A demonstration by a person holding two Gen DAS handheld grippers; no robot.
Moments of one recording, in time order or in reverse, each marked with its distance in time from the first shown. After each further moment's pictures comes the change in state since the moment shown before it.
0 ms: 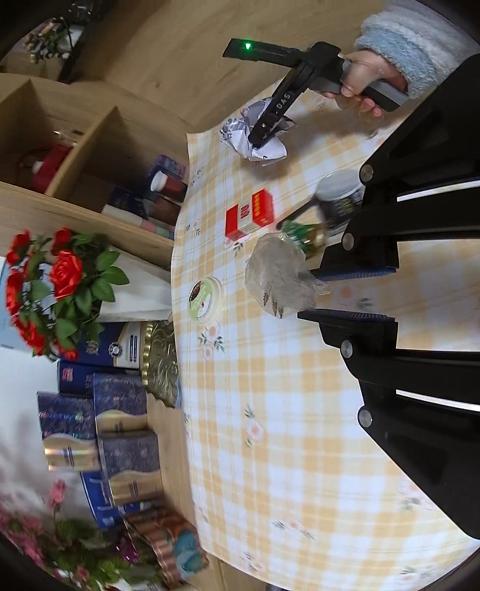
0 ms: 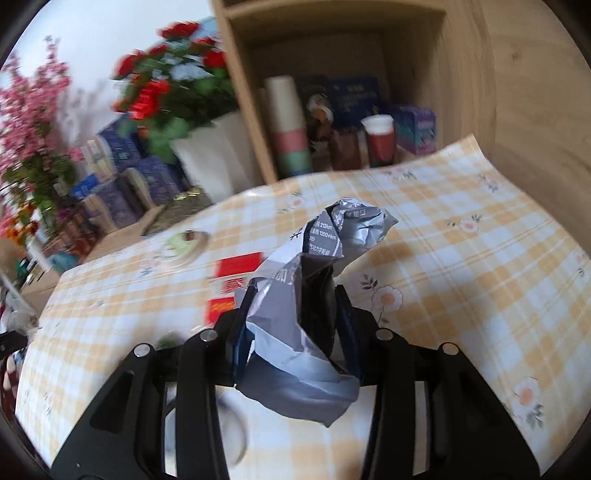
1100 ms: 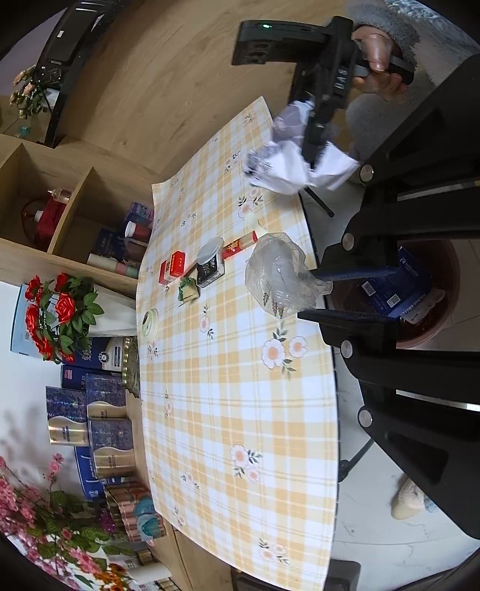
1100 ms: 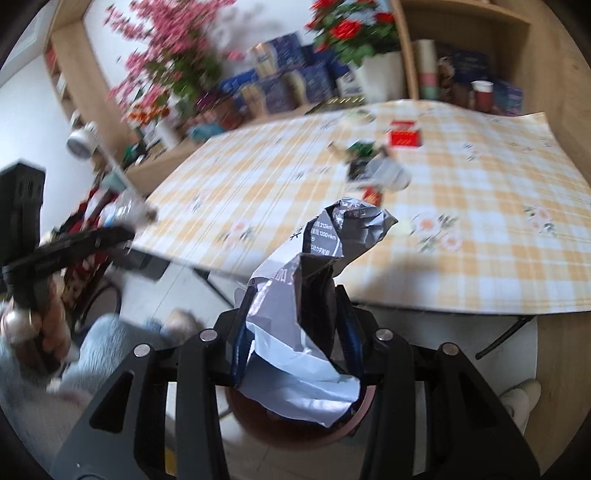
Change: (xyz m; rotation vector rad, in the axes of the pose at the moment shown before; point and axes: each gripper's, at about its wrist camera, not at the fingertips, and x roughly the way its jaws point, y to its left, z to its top) left arm -0.172 -0.038 -0.195 0.024 -0.007 -0.046; right arm -0.216 0.083 -0.188 -0.263 0.323 0.375
